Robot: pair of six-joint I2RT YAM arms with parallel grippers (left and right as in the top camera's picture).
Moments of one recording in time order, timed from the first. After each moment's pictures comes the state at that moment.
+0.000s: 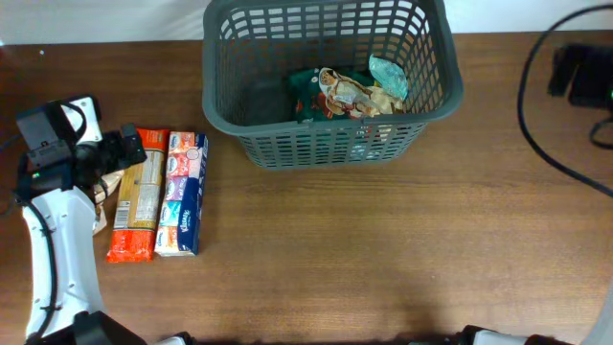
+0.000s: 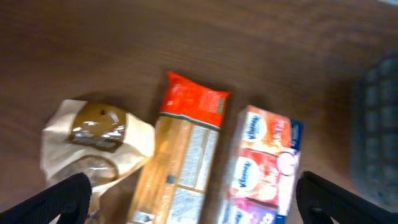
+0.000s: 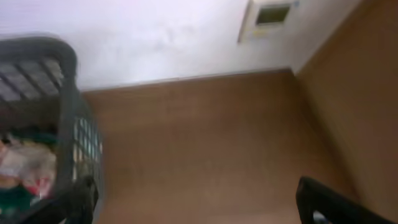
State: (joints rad) left arm 0.40 1.48 1.21 -0.62 0.18 0.06; right arm -0.29 1.46 1.97 -1.10 -0.02 -0.11
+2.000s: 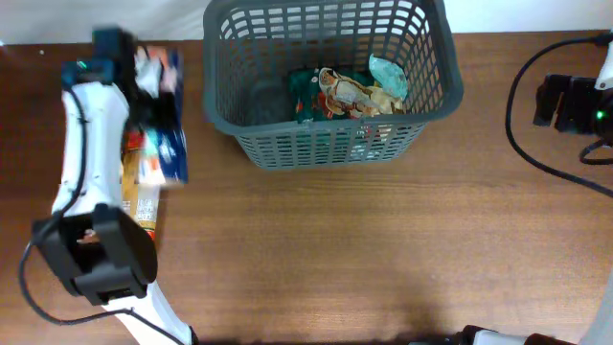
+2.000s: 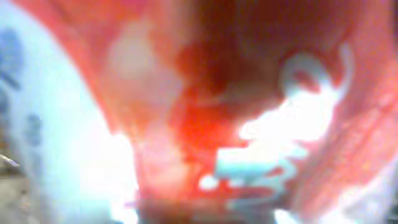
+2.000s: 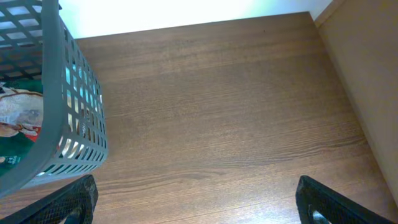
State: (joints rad) left arm 0.14 1.99 1.99 -1.22 0.08 0.06; right arm -0.29 1.47 1.94 -1.26 -0.02 -0.10
